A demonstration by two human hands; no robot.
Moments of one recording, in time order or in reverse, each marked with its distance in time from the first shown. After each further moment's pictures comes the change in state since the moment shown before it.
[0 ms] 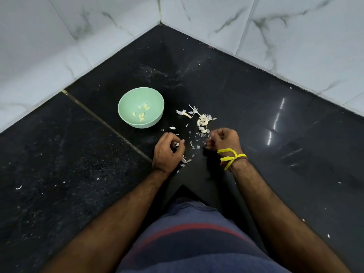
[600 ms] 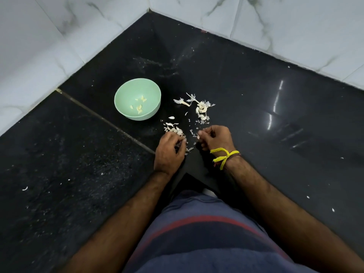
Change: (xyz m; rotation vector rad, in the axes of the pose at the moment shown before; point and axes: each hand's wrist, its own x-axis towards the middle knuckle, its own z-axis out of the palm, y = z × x) left_hand -0.028 -0.006 -0.005 0.106 -0.133 0.079; right_hand -0.037 0.014 0.017 -0.126 -0.035 -0.057
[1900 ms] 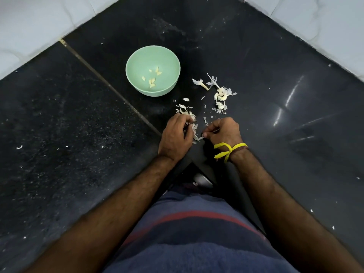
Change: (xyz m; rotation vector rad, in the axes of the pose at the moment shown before) left_hand 0.003 0.001 0.000 -0.035 0.039 -0.079; right_hand 0.013 -0.016 0.012 -0.585 -0.174 -0.018
